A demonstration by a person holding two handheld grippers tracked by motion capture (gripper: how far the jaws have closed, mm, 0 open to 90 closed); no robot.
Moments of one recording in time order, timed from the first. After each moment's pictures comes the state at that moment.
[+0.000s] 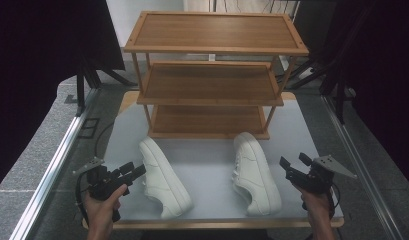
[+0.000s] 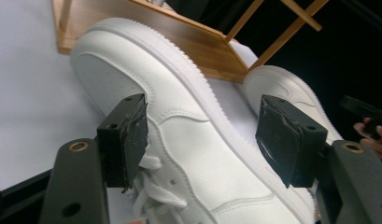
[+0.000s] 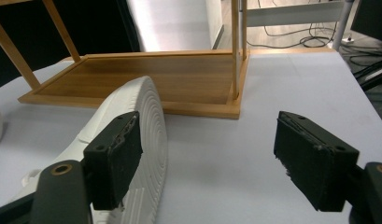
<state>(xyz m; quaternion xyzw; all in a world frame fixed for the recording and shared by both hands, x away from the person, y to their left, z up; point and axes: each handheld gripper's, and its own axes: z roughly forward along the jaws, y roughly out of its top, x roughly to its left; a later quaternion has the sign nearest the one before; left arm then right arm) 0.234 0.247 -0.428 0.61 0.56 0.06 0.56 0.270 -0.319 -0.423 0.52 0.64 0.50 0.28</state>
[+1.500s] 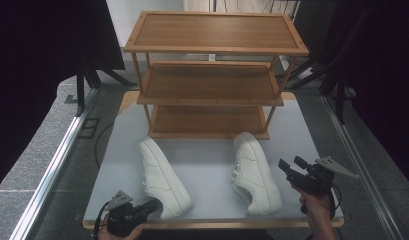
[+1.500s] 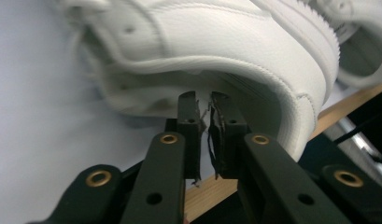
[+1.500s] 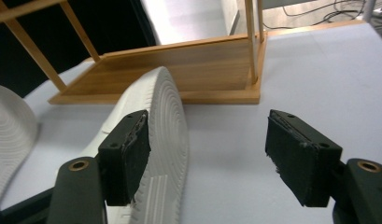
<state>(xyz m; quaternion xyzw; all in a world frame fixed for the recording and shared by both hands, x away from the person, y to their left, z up) 0.176 0.189 -0.474 0.73 0.52 0.06 0.45 0.267 -0.320 -0.426 0.53 0.63 0.52 0.22</state>
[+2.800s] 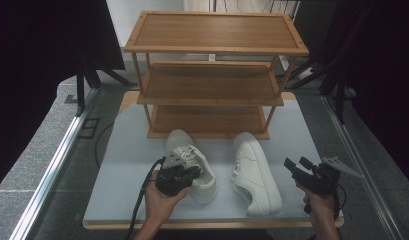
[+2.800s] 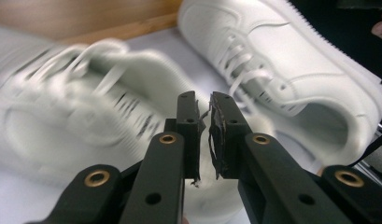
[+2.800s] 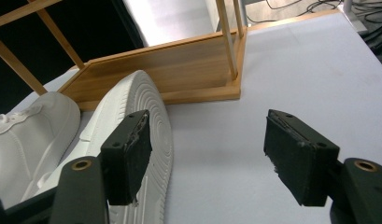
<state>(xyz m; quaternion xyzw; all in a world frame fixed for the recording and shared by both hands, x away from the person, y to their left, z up) 0.259 0.076 -0.410 0.78 0.42 0.09 0.45 0.268 -0.333 -0.427 0.57 0.61 0.51 0.22</state>
